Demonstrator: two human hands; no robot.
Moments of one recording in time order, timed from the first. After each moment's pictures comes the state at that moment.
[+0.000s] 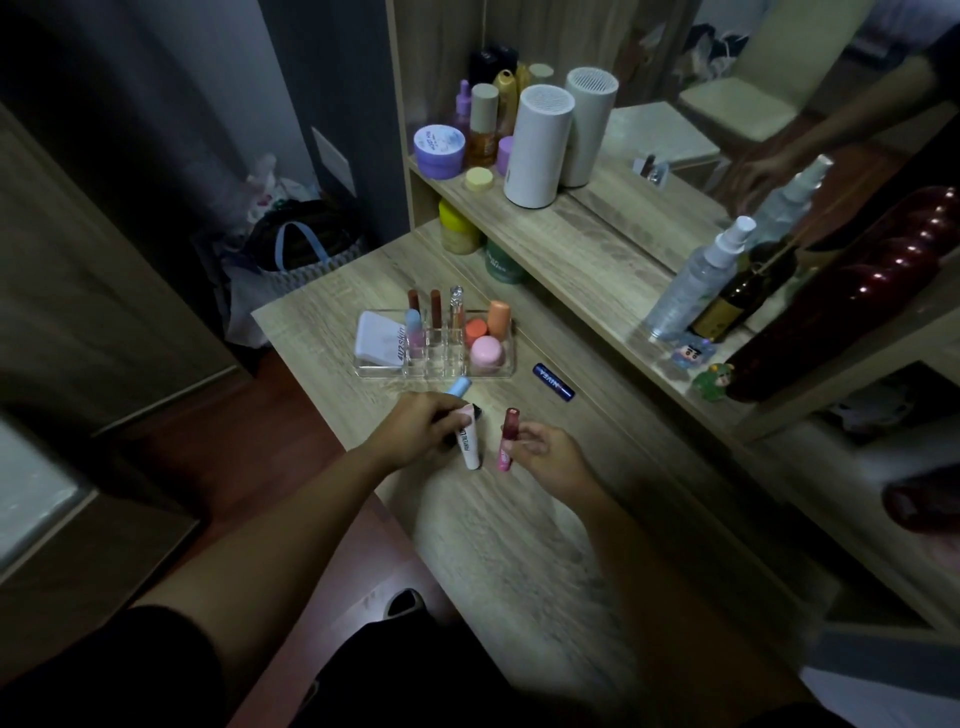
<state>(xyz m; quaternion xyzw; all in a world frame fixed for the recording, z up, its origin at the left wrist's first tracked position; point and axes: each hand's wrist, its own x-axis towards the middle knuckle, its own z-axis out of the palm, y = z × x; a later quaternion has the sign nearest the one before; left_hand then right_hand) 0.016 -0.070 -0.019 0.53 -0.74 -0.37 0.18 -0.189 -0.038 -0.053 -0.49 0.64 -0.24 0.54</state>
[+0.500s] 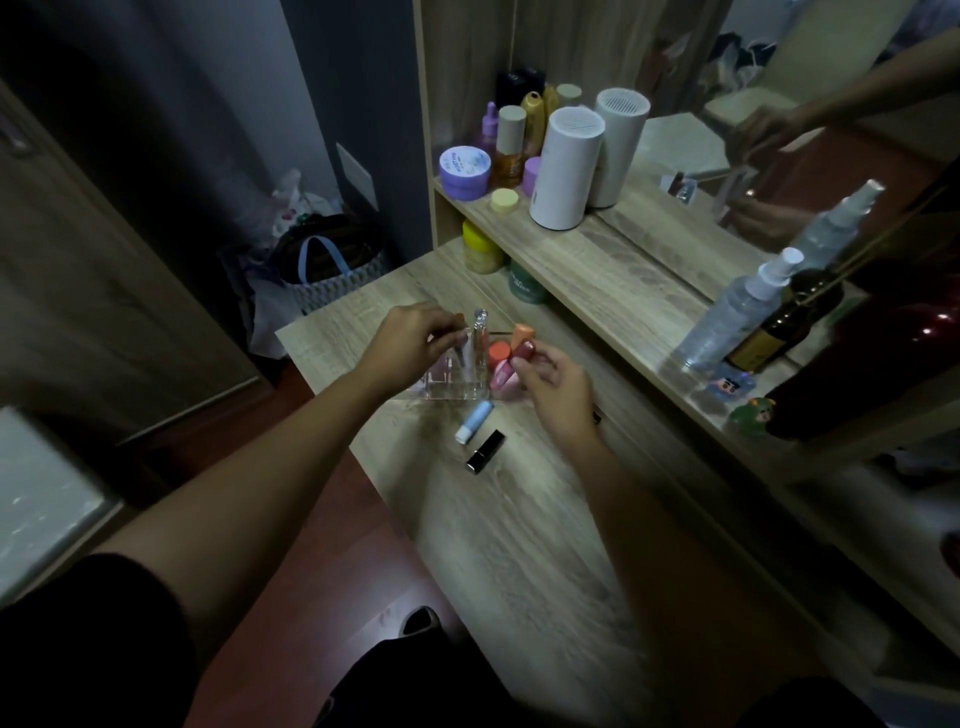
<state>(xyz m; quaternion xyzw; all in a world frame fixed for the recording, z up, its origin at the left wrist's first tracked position) 0.044 -0.154 0.047 0.52 -0.80 -0.16 0.25 -0.152 -0.117 -0.002 -0.49 0.59 -0.43 0.47</state>
